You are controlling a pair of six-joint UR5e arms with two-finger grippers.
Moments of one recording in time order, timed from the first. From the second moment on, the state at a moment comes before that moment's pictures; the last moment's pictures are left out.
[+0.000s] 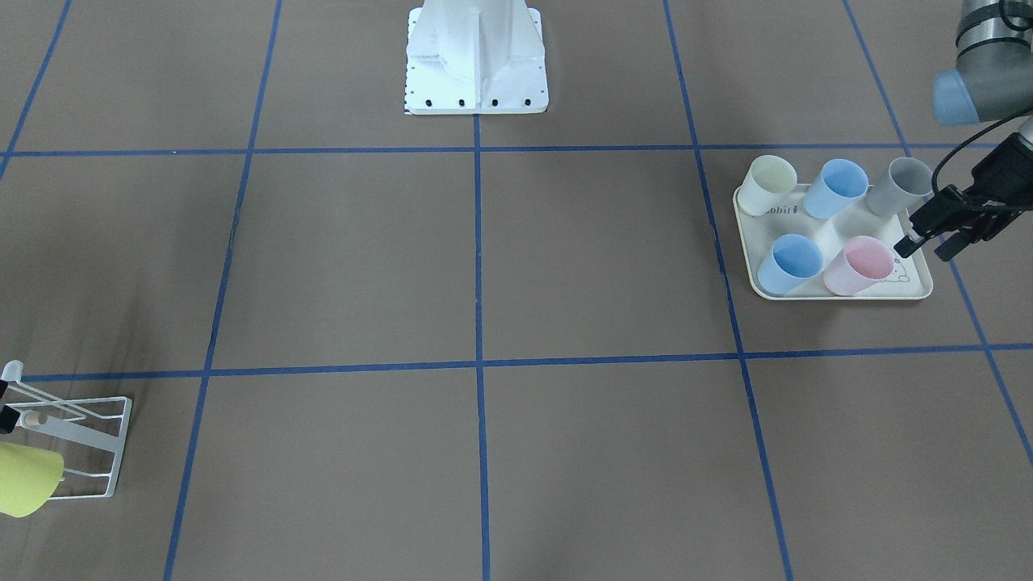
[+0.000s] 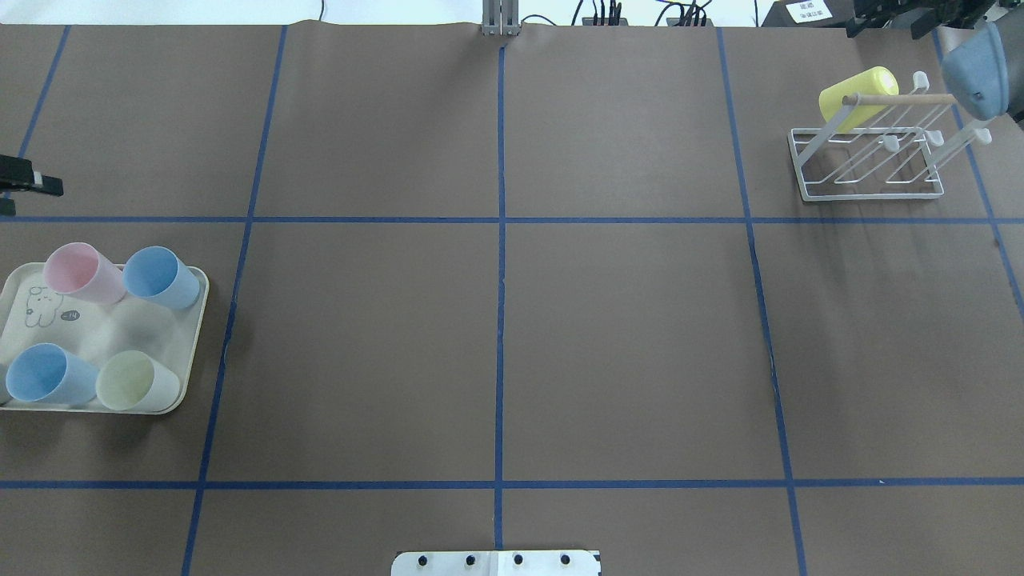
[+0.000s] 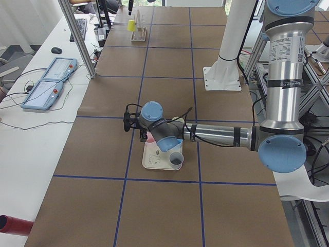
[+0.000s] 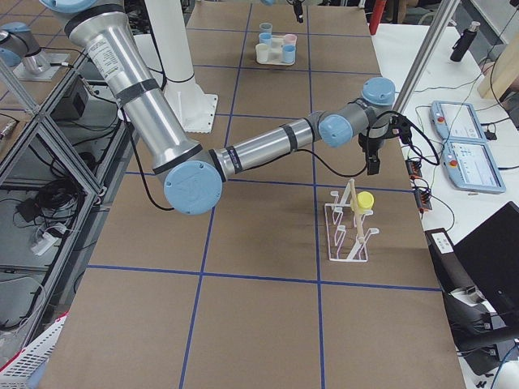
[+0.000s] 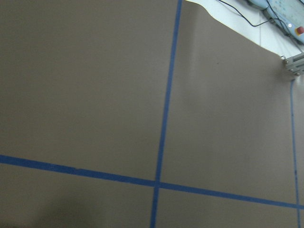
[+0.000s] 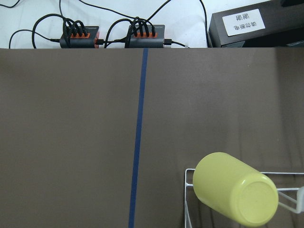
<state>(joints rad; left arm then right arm) -1.20 -1.52 -1.61 -2.49 -2.33 -1.04 1.29 -1.05 1.46 -1.36 2.30 0.59</state>
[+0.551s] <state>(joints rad) -1.12 -1.48 -1.60 -2.33 -2.26 -0.96 1.24 -1.05 1.49 -1.36 2.30 0.66</state>
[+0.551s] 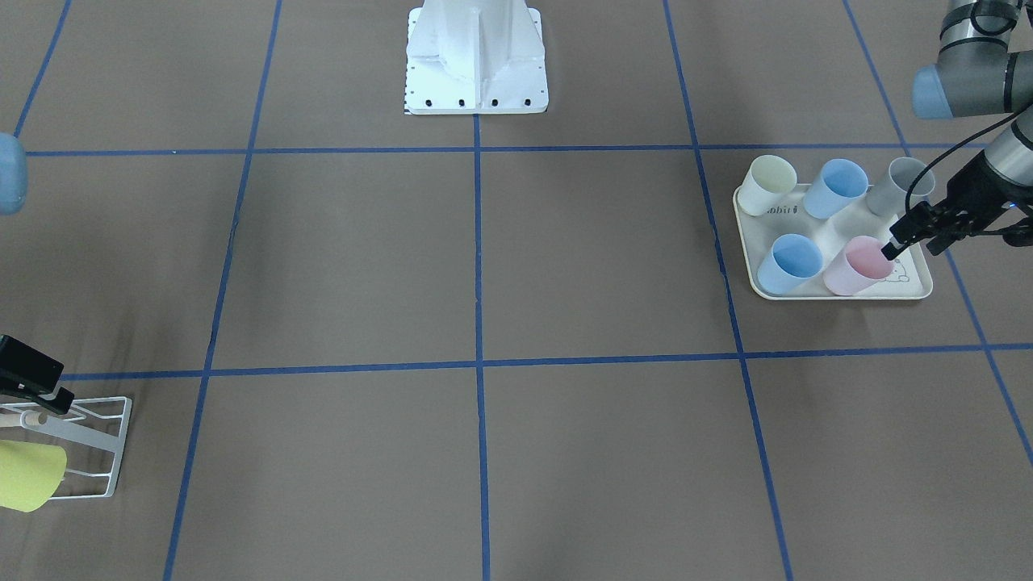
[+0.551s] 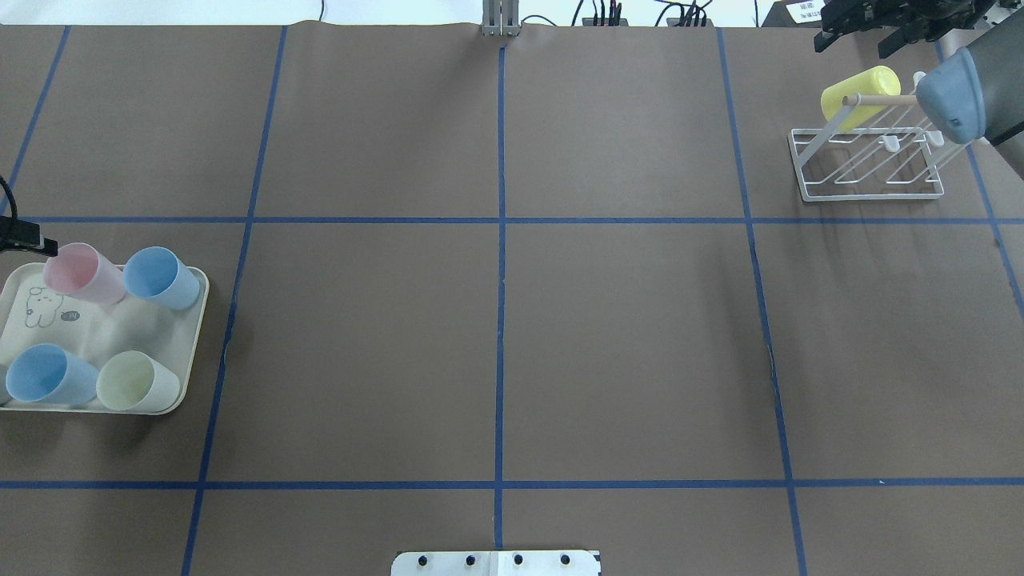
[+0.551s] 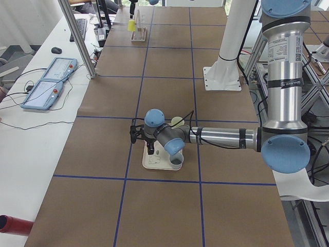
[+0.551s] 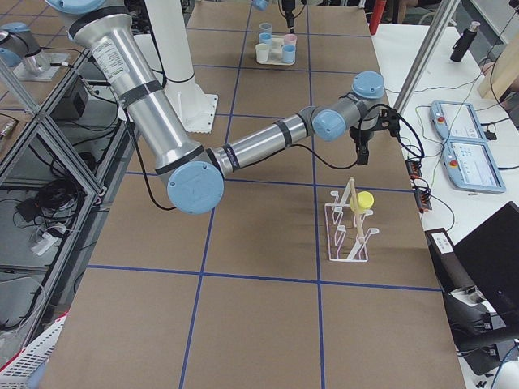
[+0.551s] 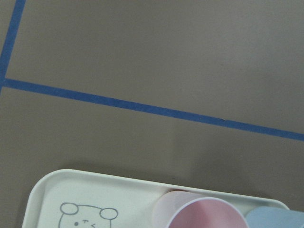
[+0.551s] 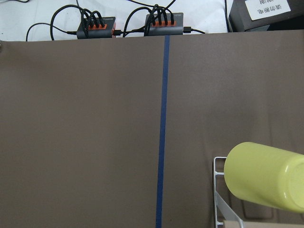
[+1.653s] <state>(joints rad) -1.13 -1.51 -1.64 -2.26 -2.33 -0.96 1.19 -1.05 1.50 -1.36 2.30 0.71</state>
